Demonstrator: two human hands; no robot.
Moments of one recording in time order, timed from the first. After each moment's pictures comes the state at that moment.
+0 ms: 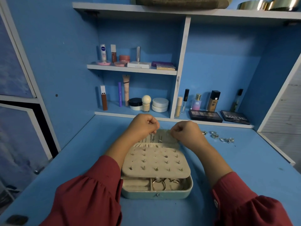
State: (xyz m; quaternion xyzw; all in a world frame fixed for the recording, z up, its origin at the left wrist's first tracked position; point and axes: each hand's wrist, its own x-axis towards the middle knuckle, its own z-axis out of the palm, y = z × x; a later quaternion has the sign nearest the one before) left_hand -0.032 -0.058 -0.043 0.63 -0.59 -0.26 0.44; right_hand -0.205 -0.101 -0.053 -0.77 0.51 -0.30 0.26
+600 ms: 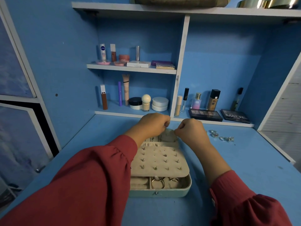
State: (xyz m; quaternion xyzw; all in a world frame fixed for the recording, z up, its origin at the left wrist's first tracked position) left_hand -0.053 -0.090 -0.036 0.64 -0.76 0.00 0.12; right_hand -0.206 -0.107 -0.052 -0.73 0.59 -0.30 0.17
